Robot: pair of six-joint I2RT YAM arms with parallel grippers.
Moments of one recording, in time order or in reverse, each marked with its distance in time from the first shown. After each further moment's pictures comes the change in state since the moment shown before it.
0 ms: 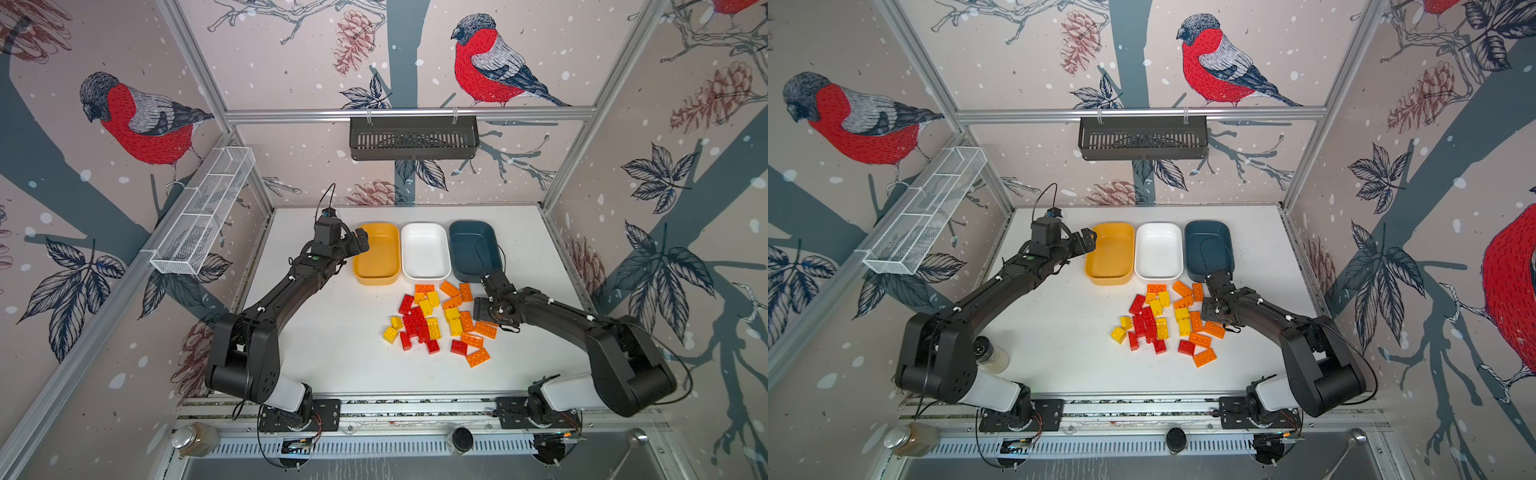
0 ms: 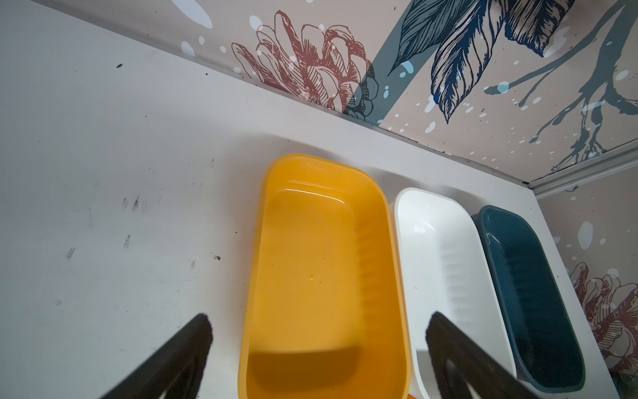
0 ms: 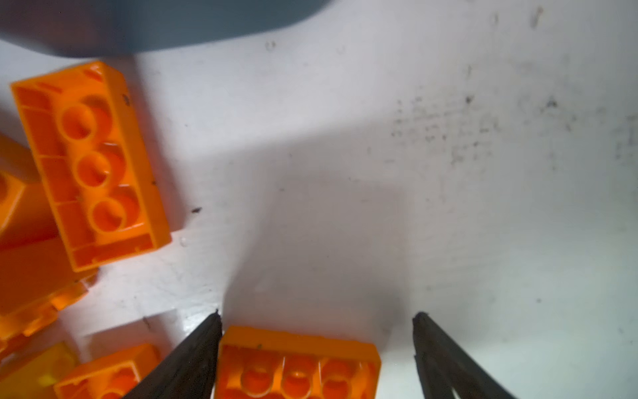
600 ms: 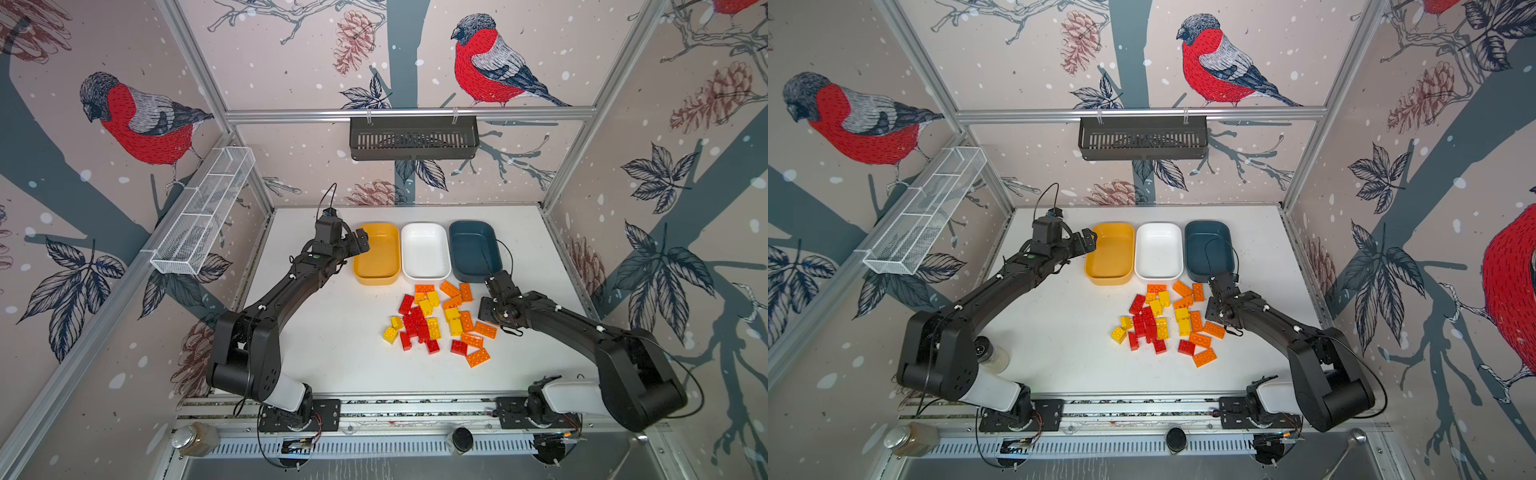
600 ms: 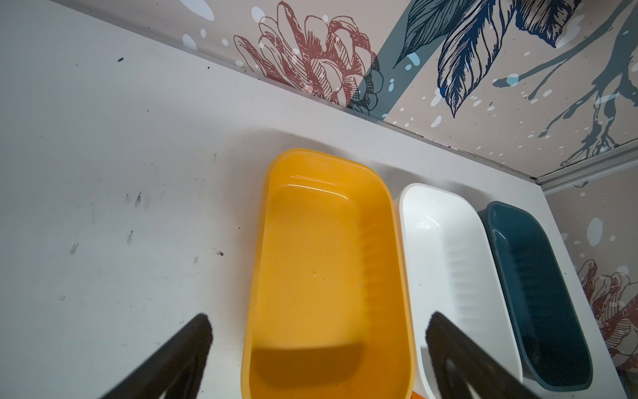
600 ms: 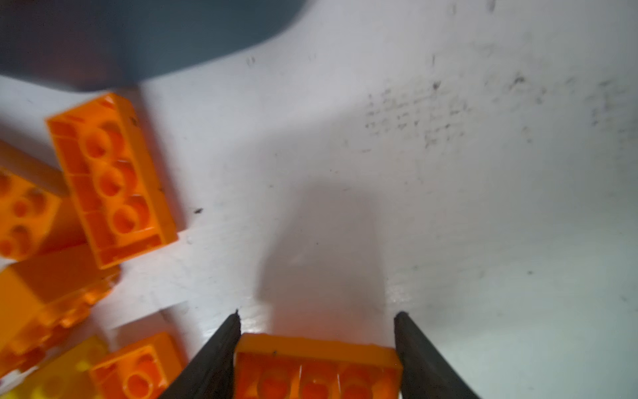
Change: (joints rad) left arm -0.007 0.005 0.016 -0.028 -0.002 0.010; right arm -0.010 -0.089 -0.004 0.010 -0.009 0.064
